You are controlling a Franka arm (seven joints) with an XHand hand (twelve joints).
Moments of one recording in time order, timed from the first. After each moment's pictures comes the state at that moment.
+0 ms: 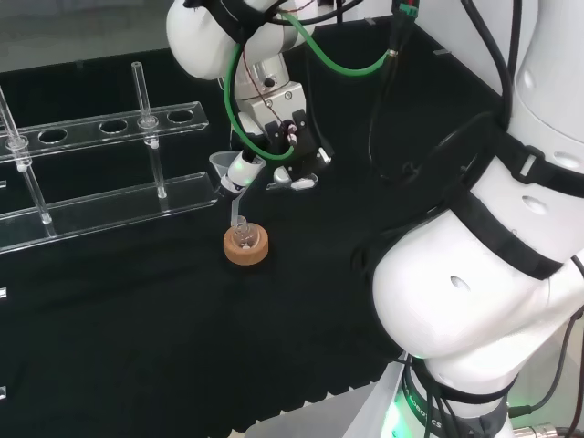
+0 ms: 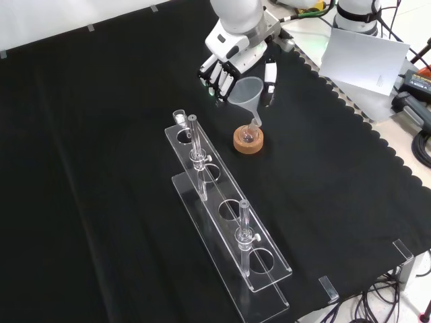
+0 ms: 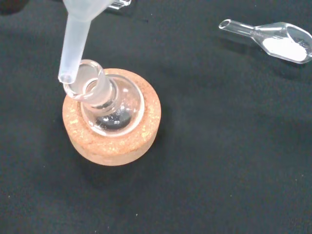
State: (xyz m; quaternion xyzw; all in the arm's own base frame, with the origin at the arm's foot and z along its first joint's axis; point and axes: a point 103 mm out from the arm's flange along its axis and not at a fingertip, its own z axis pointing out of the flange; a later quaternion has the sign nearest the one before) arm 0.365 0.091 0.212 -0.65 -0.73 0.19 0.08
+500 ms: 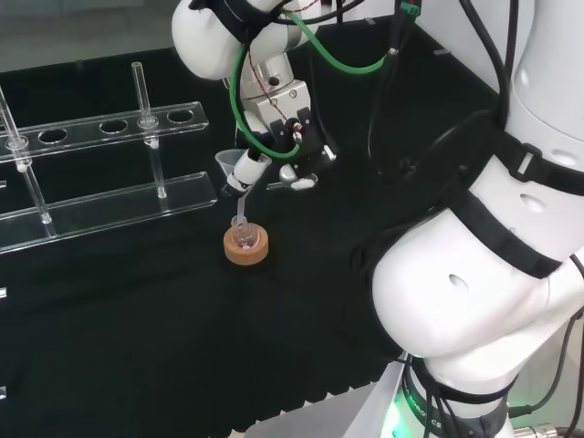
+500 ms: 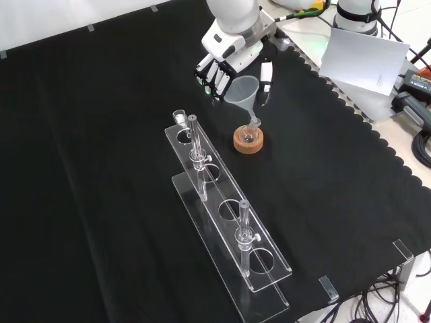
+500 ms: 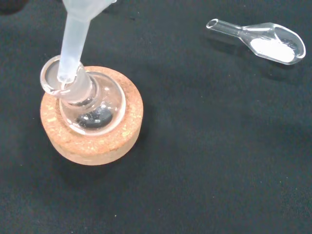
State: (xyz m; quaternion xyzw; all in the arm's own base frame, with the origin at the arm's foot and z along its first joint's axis) arm 0.369 0.080 0.208 -0.65 -0.73 0.20 0.07
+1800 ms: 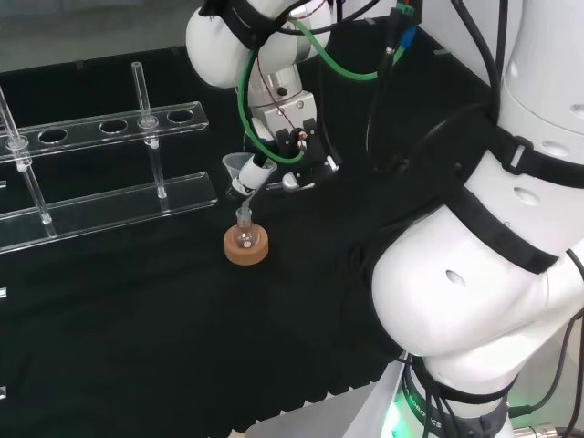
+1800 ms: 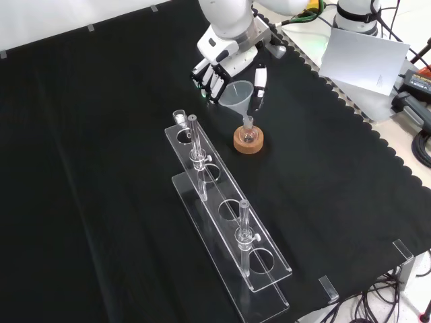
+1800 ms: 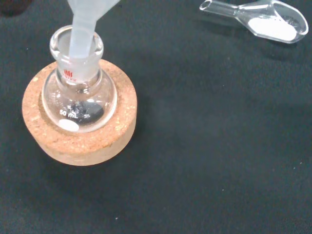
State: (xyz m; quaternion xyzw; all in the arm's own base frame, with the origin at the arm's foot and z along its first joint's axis) arm 0.370 0.073 0.183 -0.68 -0.71 0.18 0.09
